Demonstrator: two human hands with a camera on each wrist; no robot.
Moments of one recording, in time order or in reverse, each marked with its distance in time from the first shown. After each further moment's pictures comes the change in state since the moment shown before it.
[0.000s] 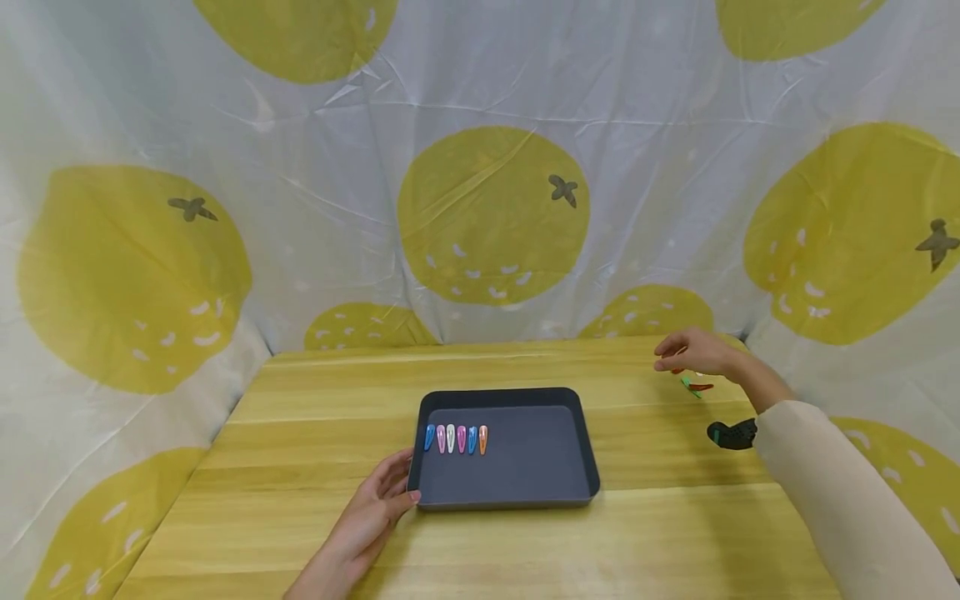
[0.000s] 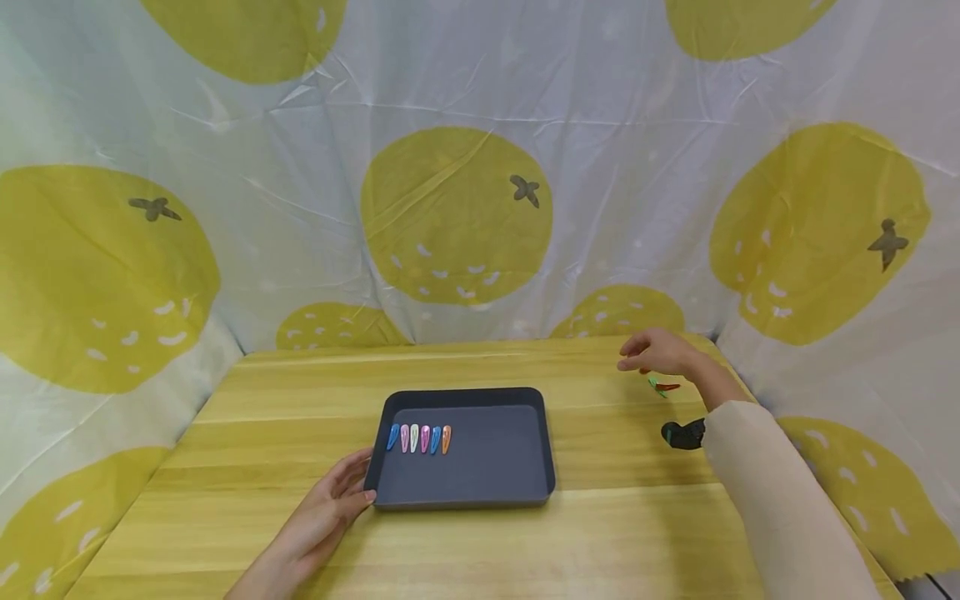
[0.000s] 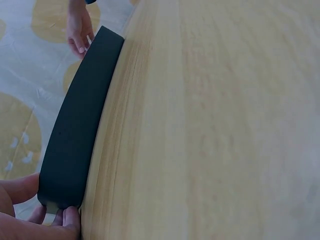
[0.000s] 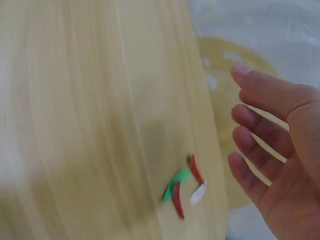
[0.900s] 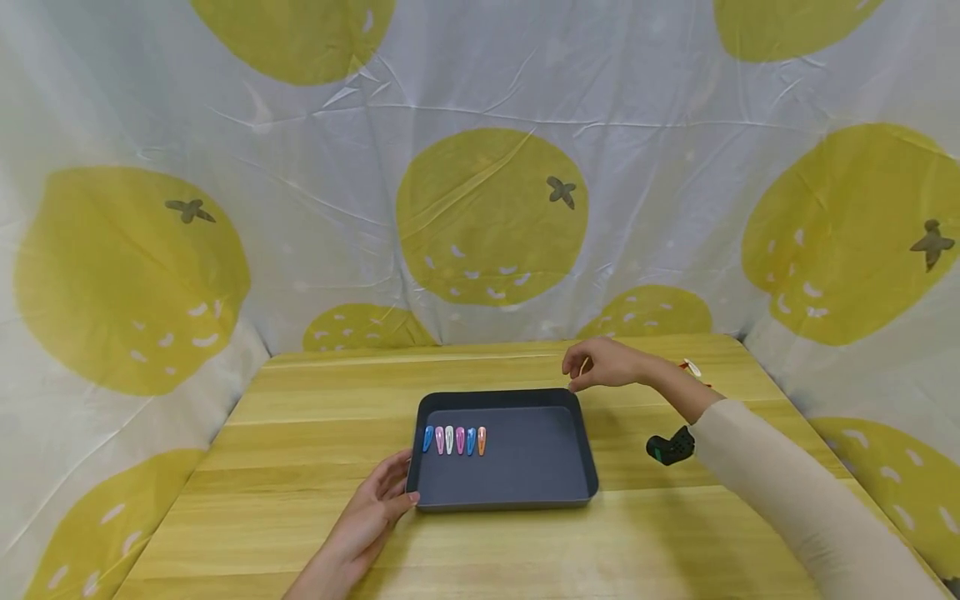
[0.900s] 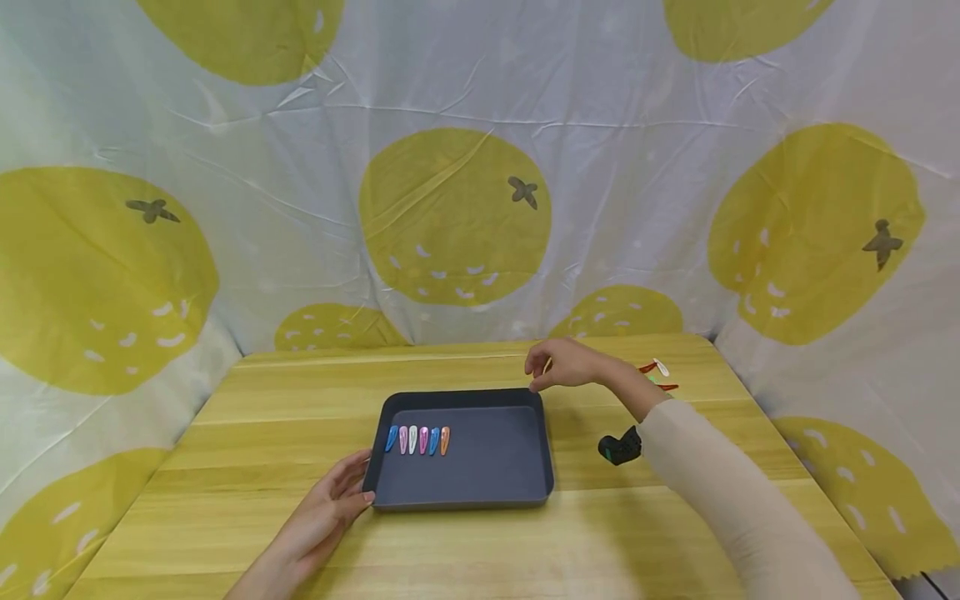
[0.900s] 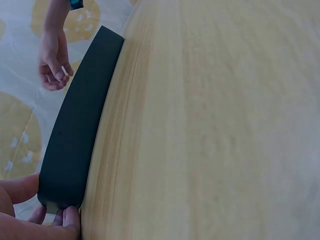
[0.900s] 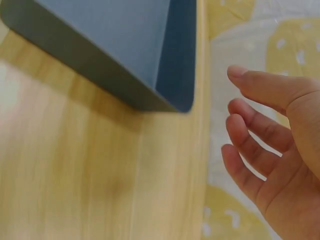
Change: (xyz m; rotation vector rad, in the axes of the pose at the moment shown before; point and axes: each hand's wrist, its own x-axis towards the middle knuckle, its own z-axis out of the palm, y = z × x) left_hand -0.001 0.000 0.001 0.009 0.007 0.005; right_hand 0.052 -0.099 0.068 -0.033 -0.201 -0.334
